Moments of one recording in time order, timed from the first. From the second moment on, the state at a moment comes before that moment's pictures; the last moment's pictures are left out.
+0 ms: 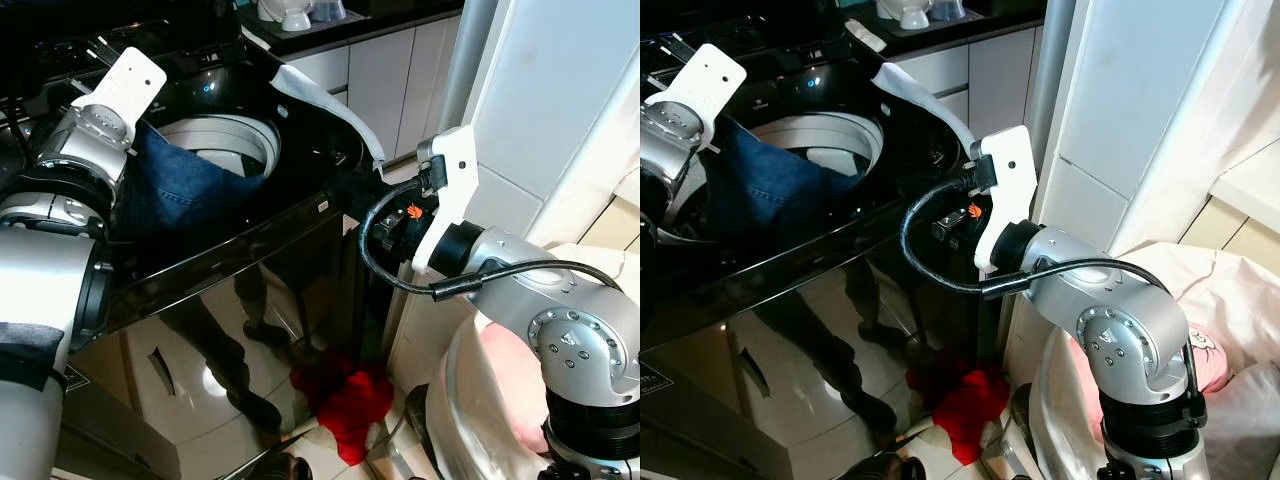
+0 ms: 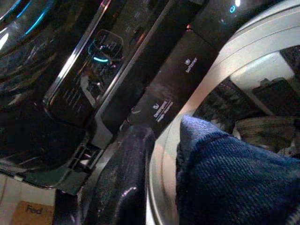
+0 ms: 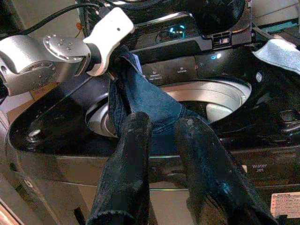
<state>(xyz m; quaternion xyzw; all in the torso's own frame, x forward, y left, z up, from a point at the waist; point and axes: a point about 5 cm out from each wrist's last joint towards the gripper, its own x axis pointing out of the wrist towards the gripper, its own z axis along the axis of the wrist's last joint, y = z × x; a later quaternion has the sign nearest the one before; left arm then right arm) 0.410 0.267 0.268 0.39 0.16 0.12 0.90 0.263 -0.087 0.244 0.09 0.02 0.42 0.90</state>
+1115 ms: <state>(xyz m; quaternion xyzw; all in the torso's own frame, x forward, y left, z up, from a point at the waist) 0.404 0.262 0.241 0.22 0.19 0.06 0.95 0.275 -0.096 0.224 0.11 0.09 0.36 0.92</state>
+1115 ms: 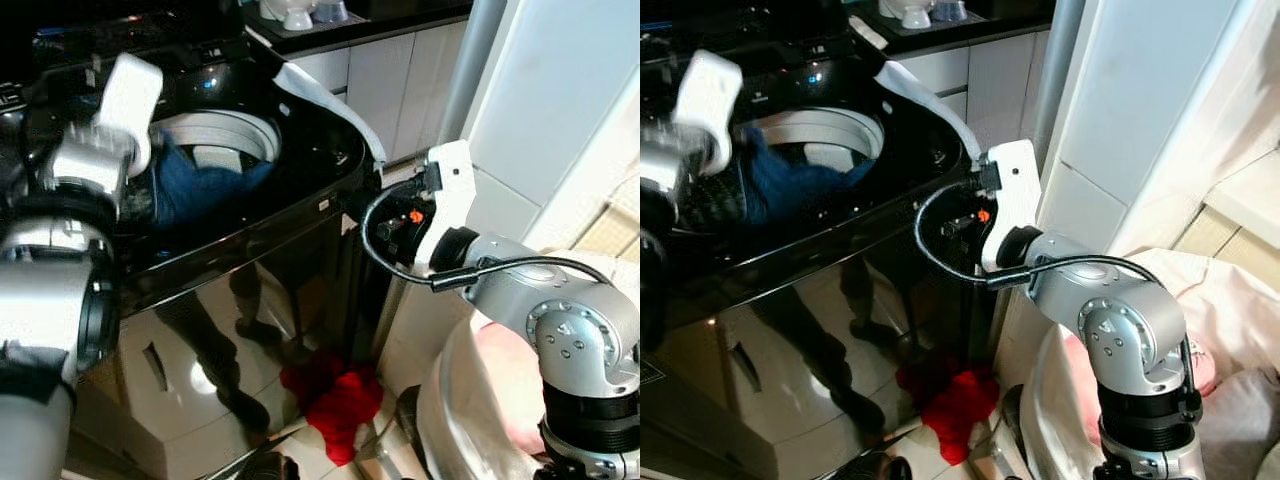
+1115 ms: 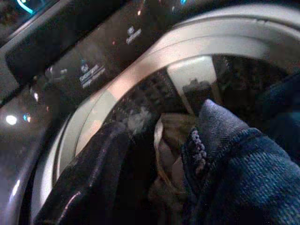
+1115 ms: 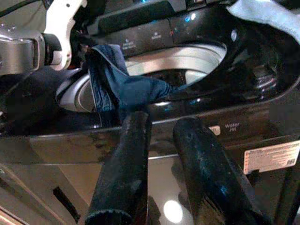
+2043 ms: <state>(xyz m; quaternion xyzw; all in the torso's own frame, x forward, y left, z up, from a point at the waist) 0.304 0.169 0.201 0.00 -0.03 -0.08 1.00 0.265 -0.110 0.225 0.14 0.07 0.29 0.94</state>
